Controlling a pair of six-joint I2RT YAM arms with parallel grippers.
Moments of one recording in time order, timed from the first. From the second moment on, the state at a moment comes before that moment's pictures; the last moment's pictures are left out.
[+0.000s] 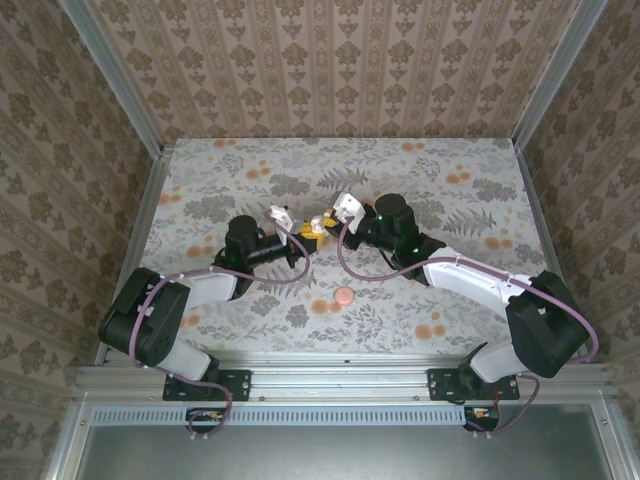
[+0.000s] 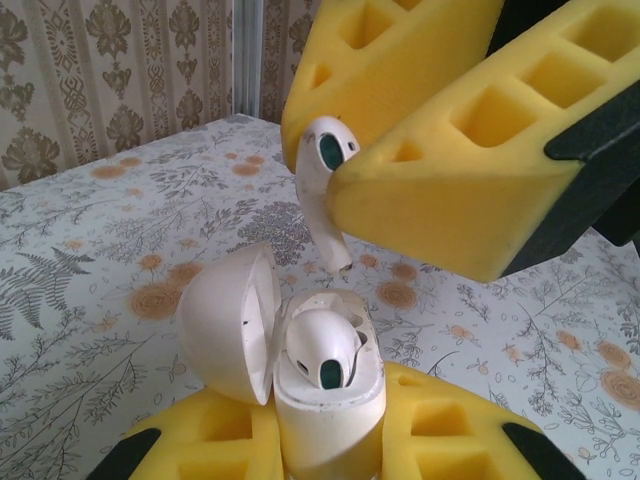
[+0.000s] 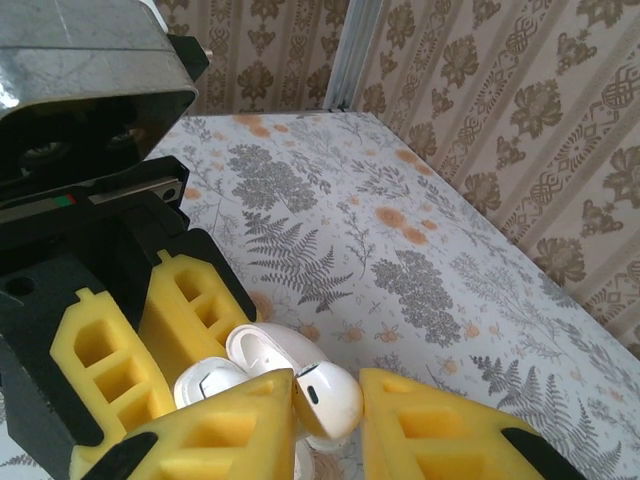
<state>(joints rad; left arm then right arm) -0.50 1.50 0.54 0.82 0.74 -0.03 0.63 1.44 0.87 0.31 -0.24 -0.35</state>
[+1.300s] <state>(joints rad) -0.48 1.49 0.55 0.84 0.73 -0.06 0.63 1.46 0.87 0.34 -0.27 -0.33</state>
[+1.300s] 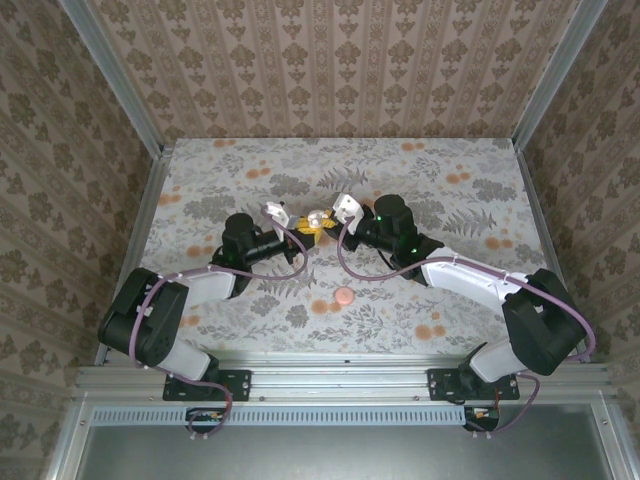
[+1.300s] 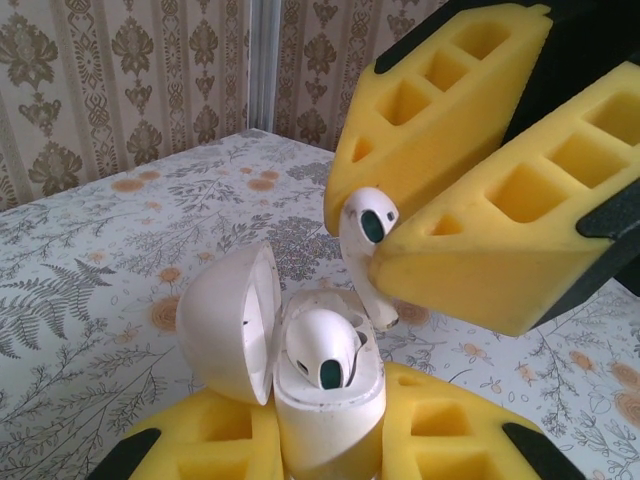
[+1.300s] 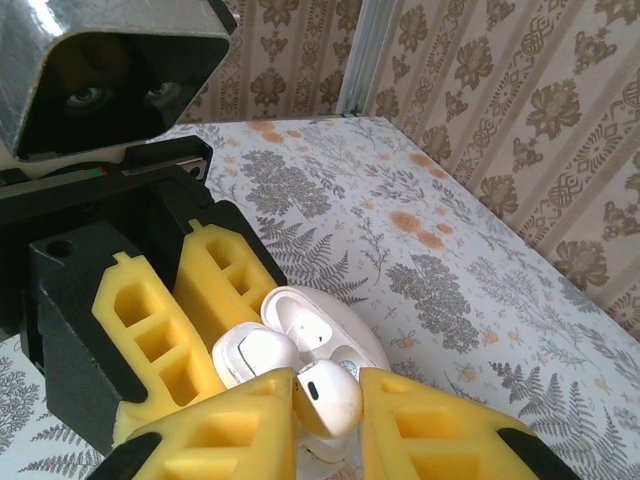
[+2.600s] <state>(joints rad) -0.48 1.48 0.56 0.82 0.73 -0.05 0.63 1.48 0.88 0.32 -0.28 -0.35</state>
